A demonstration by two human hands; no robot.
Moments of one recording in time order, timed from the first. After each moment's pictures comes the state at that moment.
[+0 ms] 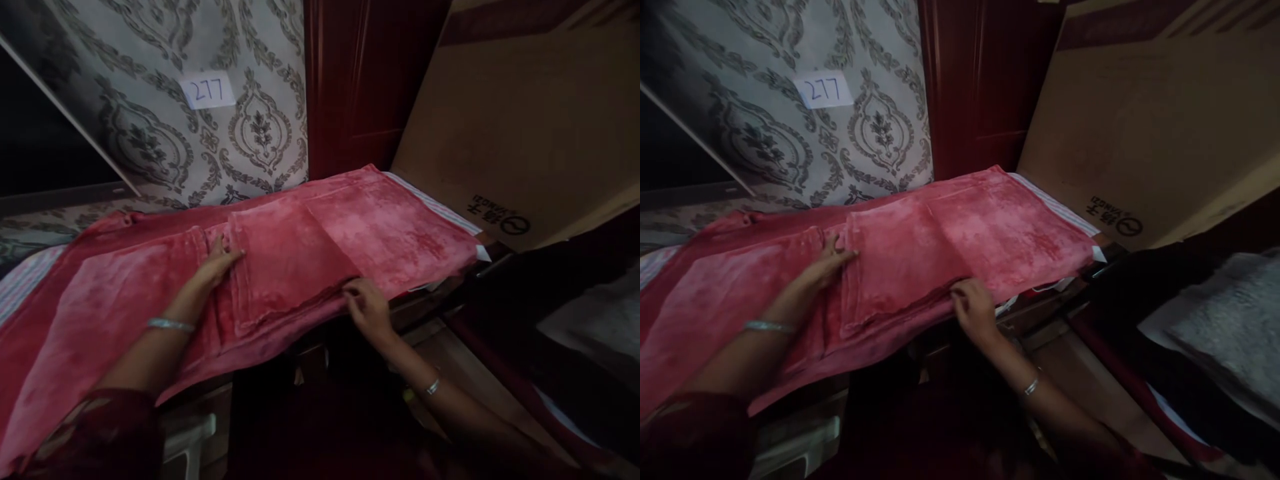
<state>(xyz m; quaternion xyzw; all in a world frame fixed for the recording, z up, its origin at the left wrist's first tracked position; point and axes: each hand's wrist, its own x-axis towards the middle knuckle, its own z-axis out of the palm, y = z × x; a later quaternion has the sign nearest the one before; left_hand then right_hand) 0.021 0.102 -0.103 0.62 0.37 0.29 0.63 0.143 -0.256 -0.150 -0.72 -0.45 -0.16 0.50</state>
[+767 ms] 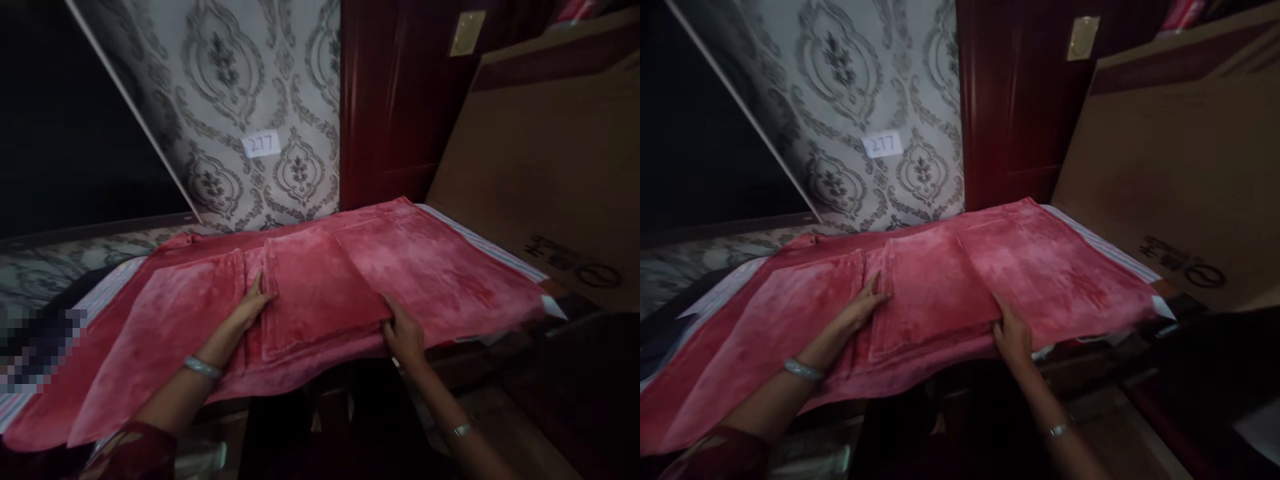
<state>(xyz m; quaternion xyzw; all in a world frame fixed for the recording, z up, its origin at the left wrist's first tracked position) -0.012 0.056 -0.110 0.58 0.37 0.26 0.68 0.204 -0.248 -0.199 -0.80 -0.38 -0.15 0.44</state>
